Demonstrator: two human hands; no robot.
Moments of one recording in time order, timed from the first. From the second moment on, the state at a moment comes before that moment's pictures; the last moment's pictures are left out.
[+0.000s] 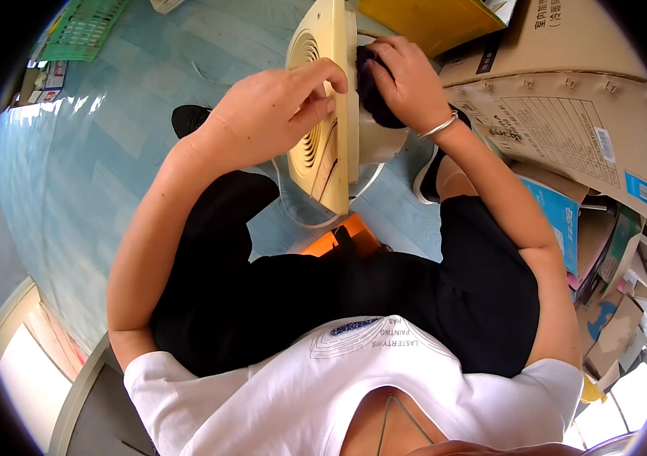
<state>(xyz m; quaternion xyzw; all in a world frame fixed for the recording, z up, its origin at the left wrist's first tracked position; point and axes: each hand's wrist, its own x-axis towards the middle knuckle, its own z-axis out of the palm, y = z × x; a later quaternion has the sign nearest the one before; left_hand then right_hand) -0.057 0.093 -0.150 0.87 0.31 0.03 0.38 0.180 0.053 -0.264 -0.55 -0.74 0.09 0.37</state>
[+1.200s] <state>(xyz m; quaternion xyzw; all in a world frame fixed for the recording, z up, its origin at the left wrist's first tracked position) -0.058 0.095 -0.175 0.86 0.31 0.06 0.41 0.153 -0.006 -0.170 -0.40 -0.79 0.19 0.41</state>
